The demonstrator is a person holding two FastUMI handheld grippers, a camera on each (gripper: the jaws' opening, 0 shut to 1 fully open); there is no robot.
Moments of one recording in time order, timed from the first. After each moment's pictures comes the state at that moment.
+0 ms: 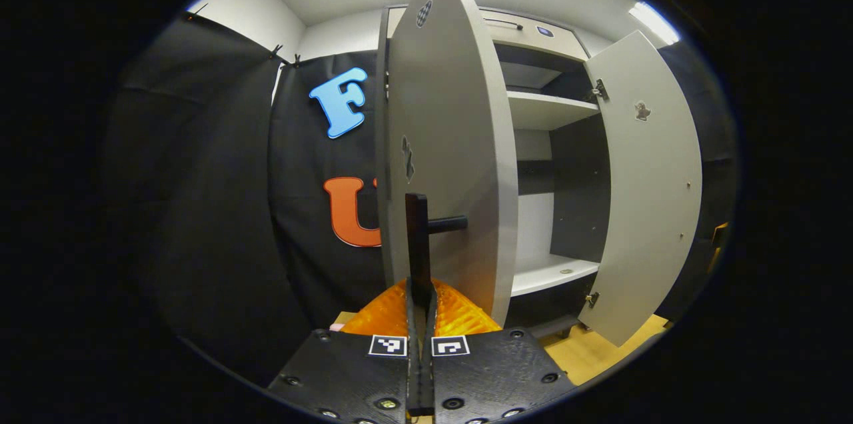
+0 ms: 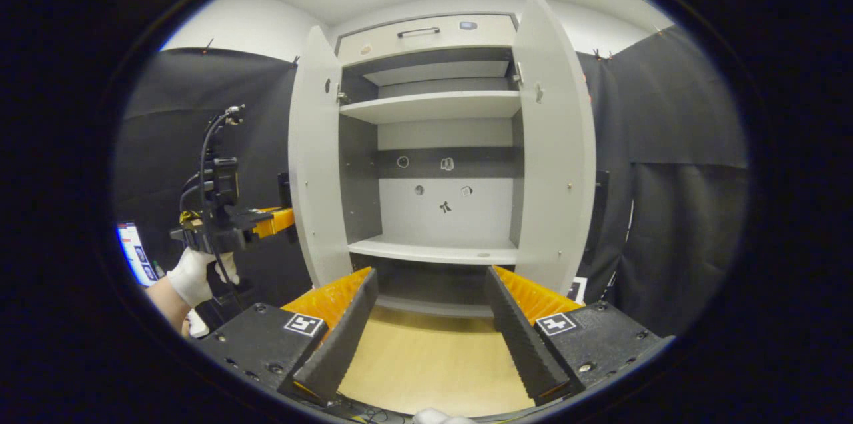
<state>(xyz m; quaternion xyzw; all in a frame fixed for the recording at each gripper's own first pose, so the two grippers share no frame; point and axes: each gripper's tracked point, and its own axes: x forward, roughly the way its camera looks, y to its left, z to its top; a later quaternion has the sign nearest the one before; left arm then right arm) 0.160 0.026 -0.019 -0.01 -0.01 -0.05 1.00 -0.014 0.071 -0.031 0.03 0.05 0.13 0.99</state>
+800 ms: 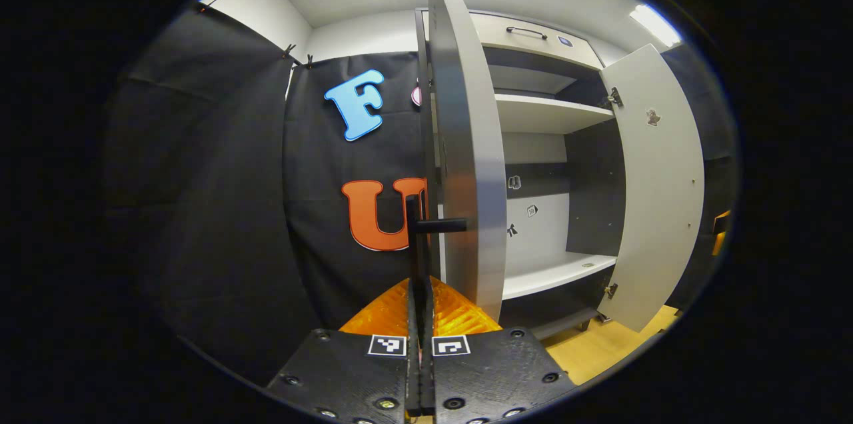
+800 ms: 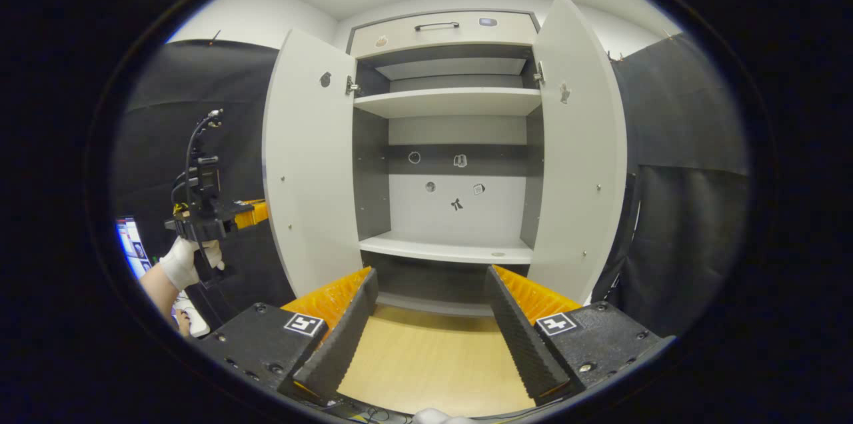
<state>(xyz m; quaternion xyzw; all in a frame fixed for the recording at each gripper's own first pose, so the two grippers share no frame) 0.167 0.092 -0.024 -0.01 -0.02 -0.06 1.00 -0.012 0.099 -0.029 0.02 0.06 0.13 0.99</state>
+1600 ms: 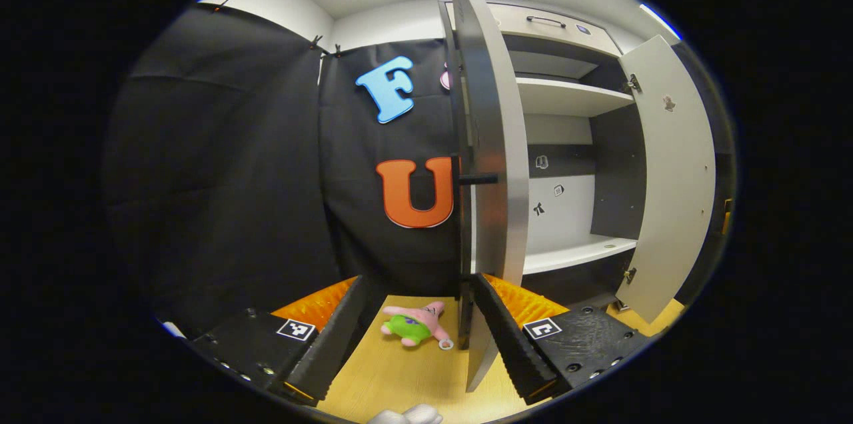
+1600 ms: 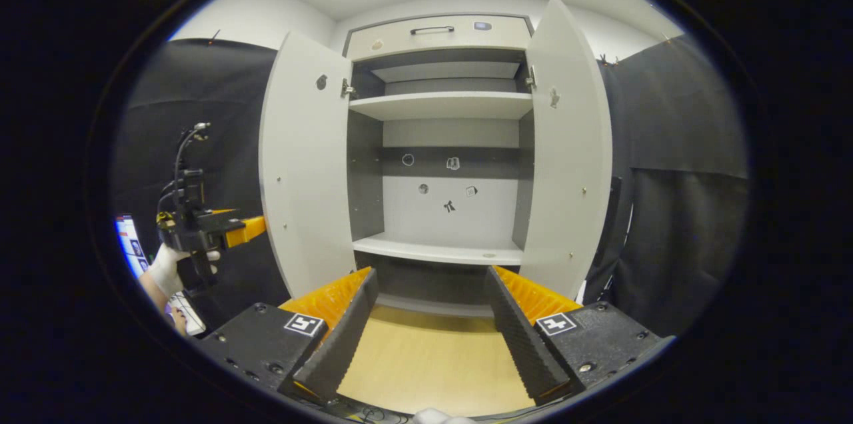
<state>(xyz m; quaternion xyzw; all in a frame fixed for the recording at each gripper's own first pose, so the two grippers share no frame) 0.106 0.130 -0.065 -0.01 0.03 0.02 1.00 -0.020 0.083 -0.029 0.02 0.06 0.11 0.99</state>
